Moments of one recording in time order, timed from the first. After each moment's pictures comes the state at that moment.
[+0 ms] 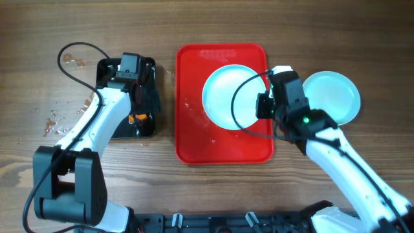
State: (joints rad) left arm -0.15 1.68 1.10 -0.76 -0.20 -0.31; right arm 0.39 1.31 0.85 -0.42 0.15 0.31
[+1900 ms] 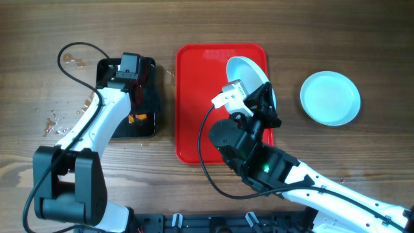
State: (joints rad) left arm -0.15 1.68 1.10 -0.76 -0.20 -0.31; right arm 0.99 1.26 0.85 -0.06 1.39 -0.50
